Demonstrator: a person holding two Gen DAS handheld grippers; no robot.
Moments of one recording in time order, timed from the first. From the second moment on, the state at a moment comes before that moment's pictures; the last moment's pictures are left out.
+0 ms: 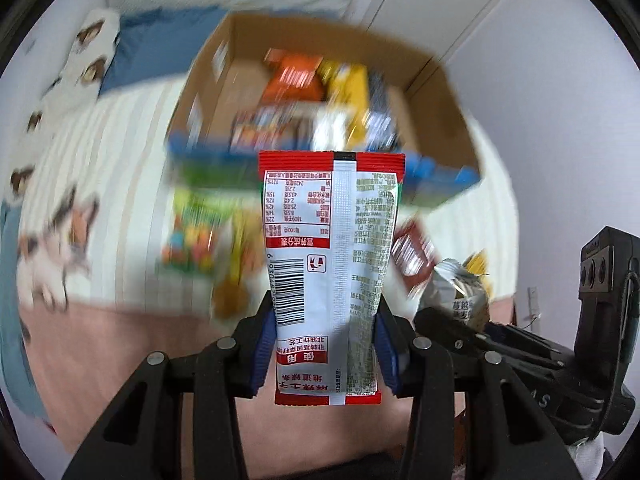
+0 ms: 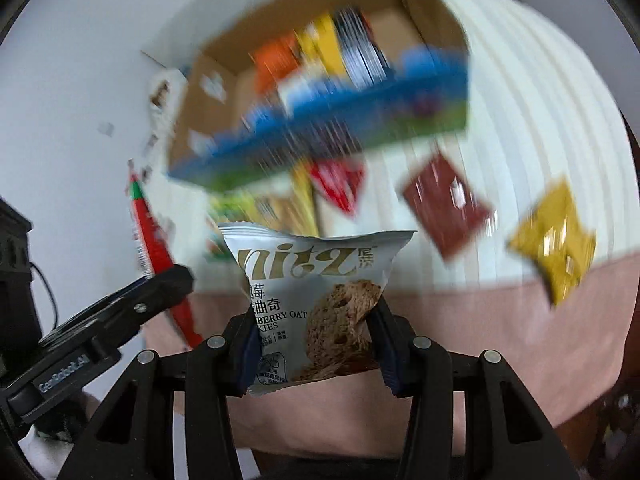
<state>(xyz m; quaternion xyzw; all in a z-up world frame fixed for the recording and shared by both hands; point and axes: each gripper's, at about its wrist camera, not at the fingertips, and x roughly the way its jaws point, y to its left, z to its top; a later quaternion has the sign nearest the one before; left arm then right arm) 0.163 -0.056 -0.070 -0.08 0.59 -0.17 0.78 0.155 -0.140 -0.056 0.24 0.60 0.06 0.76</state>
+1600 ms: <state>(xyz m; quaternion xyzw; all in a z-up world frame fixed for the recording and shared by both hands) 0.442 -0.053 -0.159 -0.02 0.65 -0.08 0.76 0.461 -0.173 -0.115 0.09 0.65 -0.03 0.75</state>
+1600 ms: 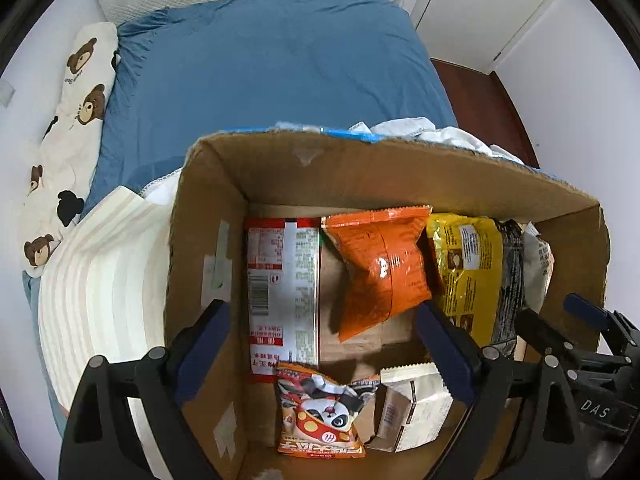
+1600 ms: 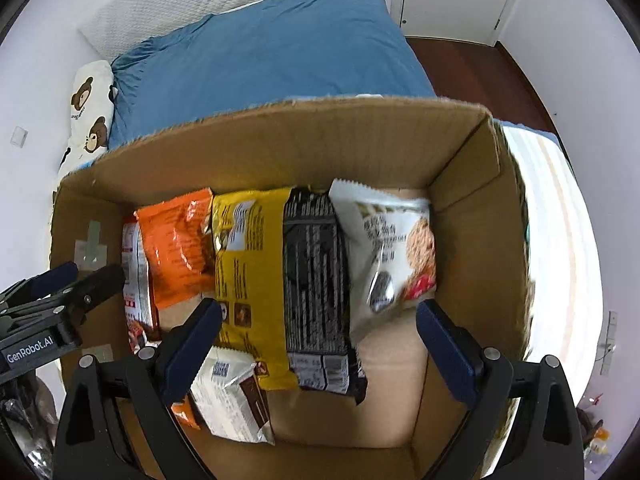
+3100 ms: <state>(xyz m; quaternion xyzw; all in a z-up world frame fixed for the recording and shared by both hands) 0.189 -0.048 -0.003 0.01 0.41 -0.07 0.91 0.192 -0.126 0.053 0.05 0.44 -0.02 0.90</state>
